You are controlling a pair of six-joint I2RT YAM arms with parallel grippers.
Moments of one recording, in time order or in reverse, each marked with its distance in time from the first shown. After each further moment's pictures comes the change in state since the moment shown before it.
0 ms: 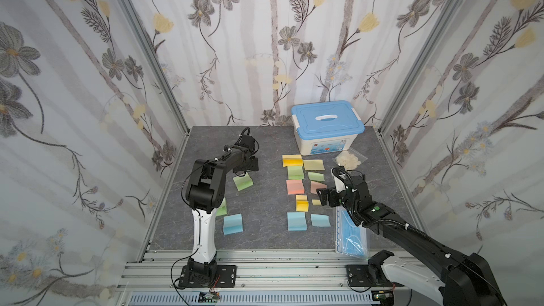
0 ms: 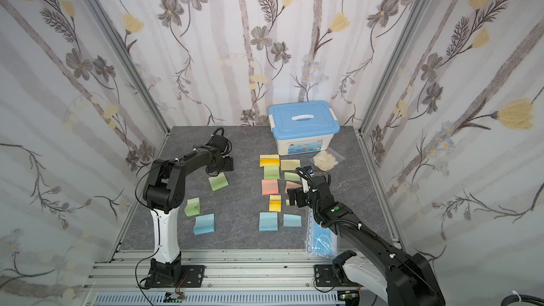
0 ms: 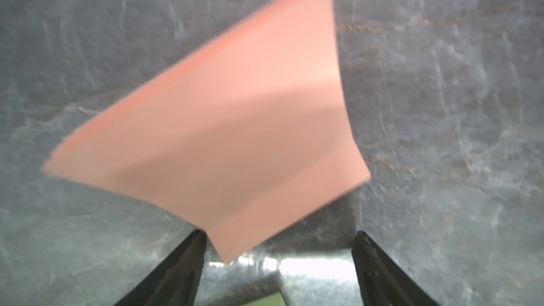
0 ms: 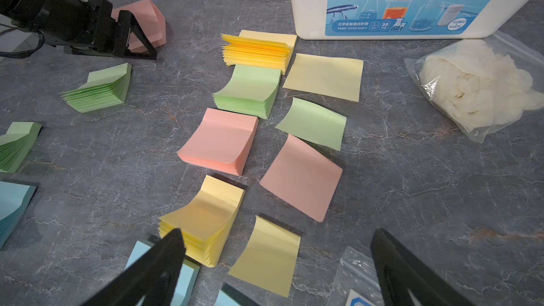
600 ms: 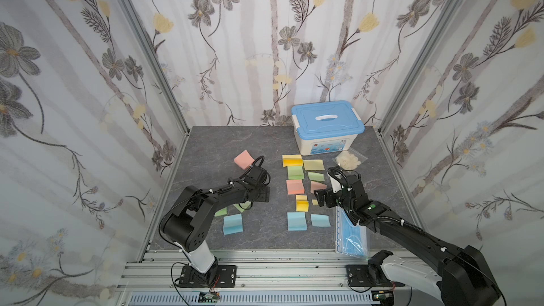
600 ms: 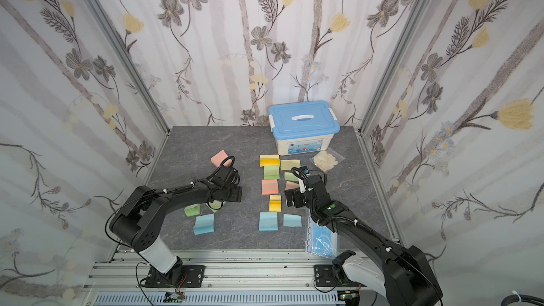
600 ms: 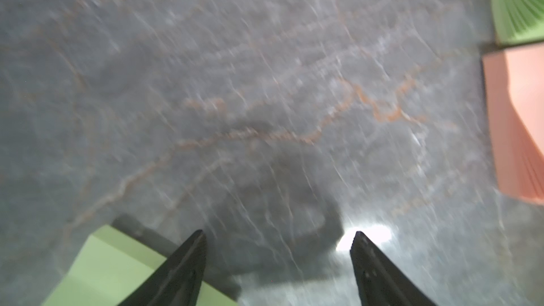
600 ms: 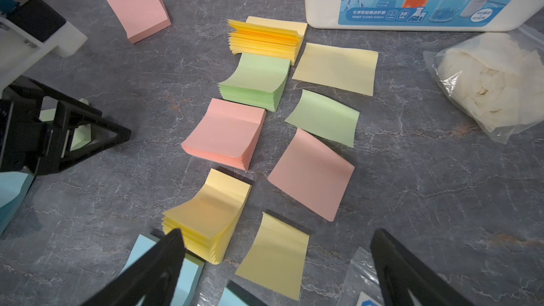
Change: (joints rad) left arm -0.267 -0.466 -0.651 0.259 0.040 -0.073; right arm 0.039 0.065 0.033 -0.009 -0.001 -0.002
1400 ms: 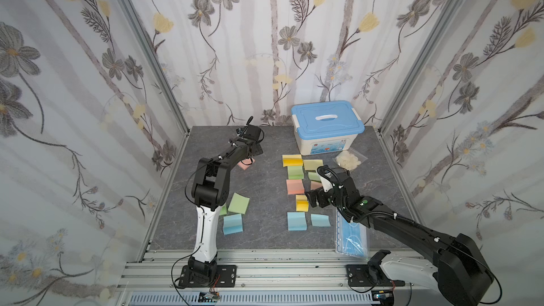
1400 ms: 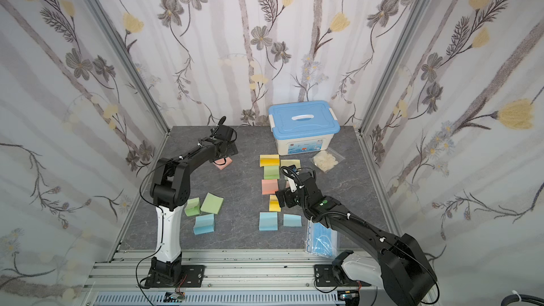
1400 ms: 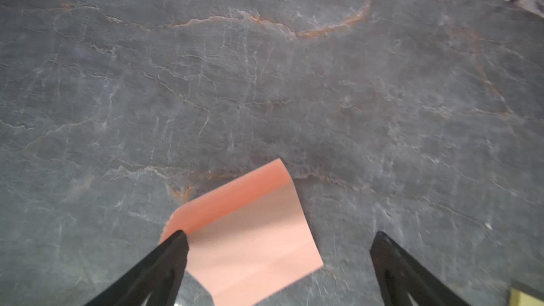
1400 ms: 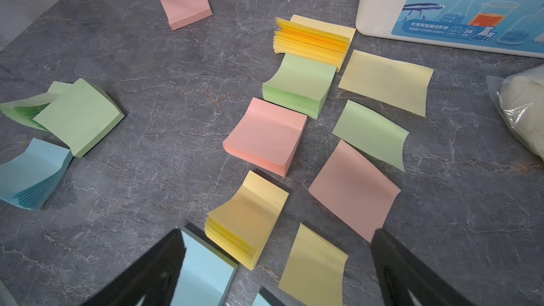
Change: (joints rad) left arm 0.243 0.585 0.948 -0.306 -0.296 -0.230; right arm 0.080 0.074 0.072 -0.008 -0.018 -0.027
